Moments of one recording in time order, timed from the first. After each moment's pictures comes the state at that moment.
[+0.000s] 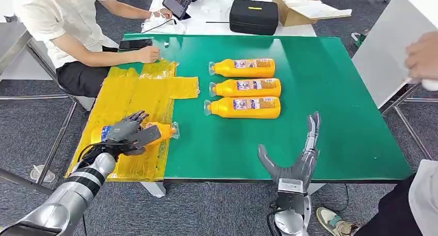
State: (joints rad) left arm -0.62 0.06 -0.38 -0.44 -0.84 -0.05 -0.35; right arm 0.05 0.12 0.26 -1.55 0.25 -0.70 -0.70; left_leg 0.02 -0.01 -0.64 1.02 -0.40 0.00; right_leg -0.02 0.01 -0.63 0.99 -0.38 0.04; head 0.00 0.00
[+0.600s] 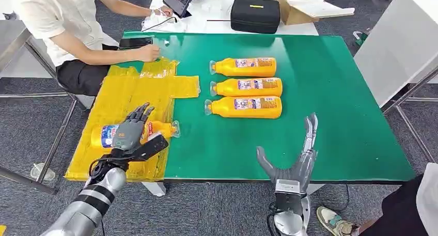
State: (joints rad) left arm -0.44 0.01 -0.40 -0.74 -0.80 0.23 -0.47; right arm 0.06 0.12 0.26 -1.54 0.27 -0.70 -0.70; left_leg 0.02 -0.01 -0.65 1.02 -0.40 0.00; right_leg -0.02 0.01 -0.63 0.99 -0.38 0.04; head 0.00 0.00
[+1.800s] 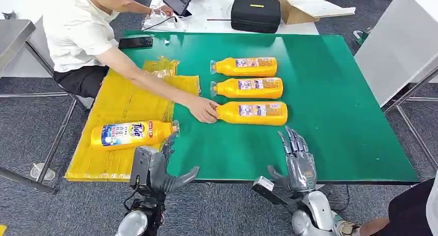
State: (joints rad) left arm -0.03 -0.17 -0.53 -1.24 0.07 0.21 -0.32; right arm -0.04 -0.05 0.10 -1.16 1.04 -0.69 -0.41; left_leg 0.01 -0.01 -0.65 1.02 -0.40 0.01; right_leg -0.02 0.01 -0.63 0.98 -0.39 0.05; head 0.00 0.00
